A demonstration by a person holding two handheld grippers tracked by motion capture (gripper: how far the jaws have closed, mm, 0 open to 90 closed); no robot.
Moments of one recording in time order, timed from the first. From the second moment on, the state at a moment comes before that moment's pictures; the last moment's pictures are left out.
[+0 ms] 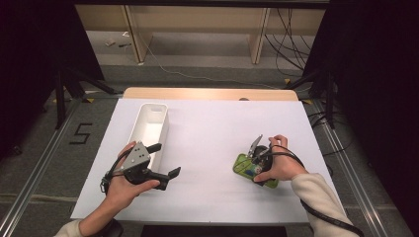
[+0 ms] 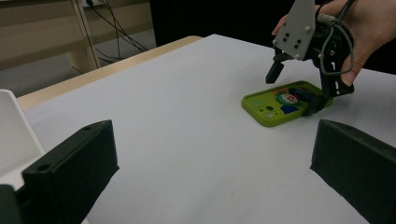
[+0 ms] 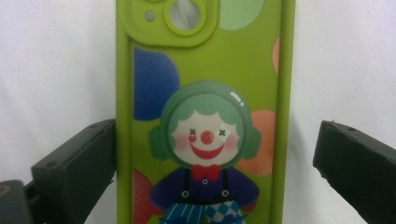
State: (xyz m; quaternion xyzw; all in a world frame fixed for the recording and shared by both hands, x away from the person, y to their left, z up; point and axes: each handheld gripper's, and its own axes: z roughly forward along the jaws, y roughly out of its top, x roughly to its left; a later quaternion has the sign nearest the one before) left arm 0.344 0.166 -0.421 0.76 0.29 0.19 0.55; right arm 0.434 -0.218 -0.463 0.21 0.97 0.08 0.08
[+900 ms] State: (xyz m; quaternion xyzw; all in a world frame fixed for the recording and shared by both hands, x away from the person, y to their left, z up) left arm 0.343 0.166 -0.421 0.76 0.29 0.19 0.55; right arm 0.440 -0.212 -0.463 0.20 0.98 0.06 0.06
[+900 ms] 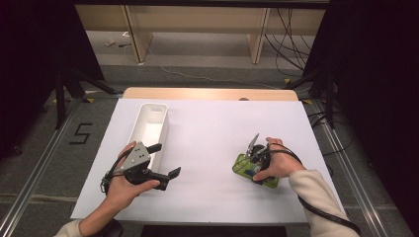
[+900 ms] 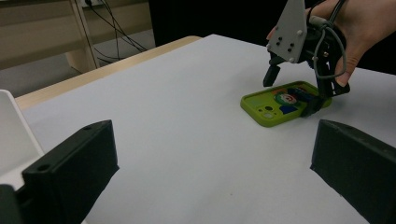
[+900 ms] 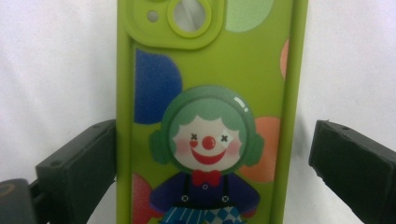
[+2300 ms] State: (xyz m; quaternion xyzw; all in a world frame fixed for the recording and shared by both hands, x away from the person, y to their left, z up) left arm 0.343 0.165 -0.421 0.76 0.29 0.19 0.55; right arm 0.446 -0.211 -0.463 0.18 0.98 0.05 0.03
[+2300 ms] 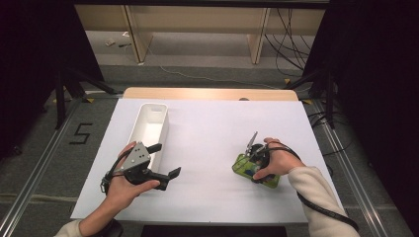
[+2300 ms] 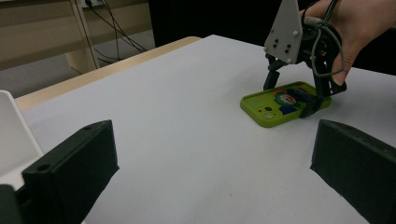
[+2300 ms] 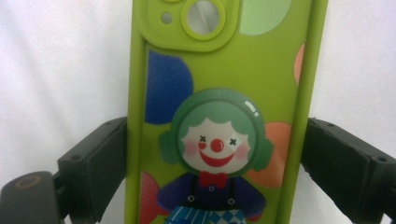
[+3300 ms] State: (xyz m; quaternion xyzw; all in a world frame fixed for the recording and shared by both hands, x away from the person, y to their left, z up) left arm 0.343 0.165 -0.420 0.76 0.29 0.19 0.55; right arm 0.445 -0.212 -0.462 0.18 0.98 0.06 0.03
